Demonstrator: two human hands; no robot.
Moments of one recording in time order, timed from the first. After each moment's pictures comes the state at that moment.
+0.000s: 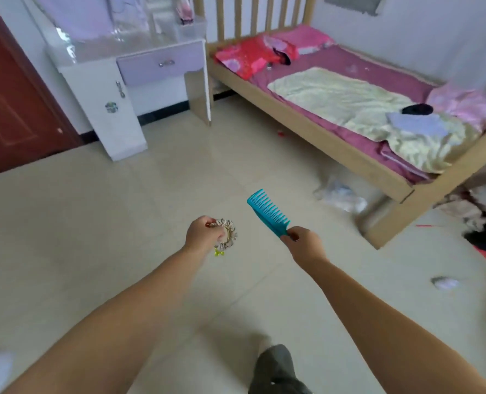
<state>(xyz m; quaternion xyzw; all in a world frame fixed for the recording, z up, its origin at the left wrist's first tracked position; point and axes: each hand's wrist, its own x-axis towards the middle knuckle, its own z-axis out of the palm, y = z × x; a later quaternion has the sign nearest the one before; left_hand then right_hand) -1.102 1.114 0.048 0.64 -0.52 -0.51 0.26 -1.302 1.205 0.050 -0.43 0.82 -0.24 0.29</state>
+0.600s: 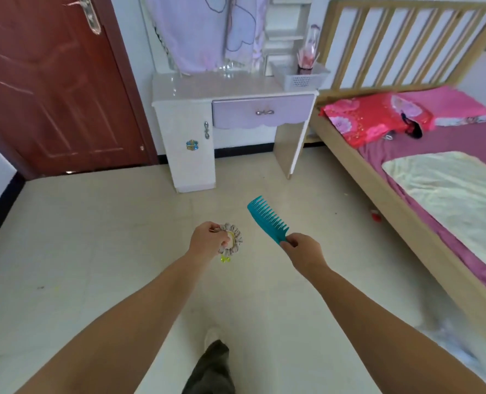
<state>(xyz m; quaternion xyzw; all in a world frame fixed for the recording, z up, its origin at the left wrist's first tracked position) -1.041 0.619 0.049 0.70 -0.38 -0.48 0.38 -1.255 0.624 0.050 -0.61 0.70 -0.18 0.32</state>
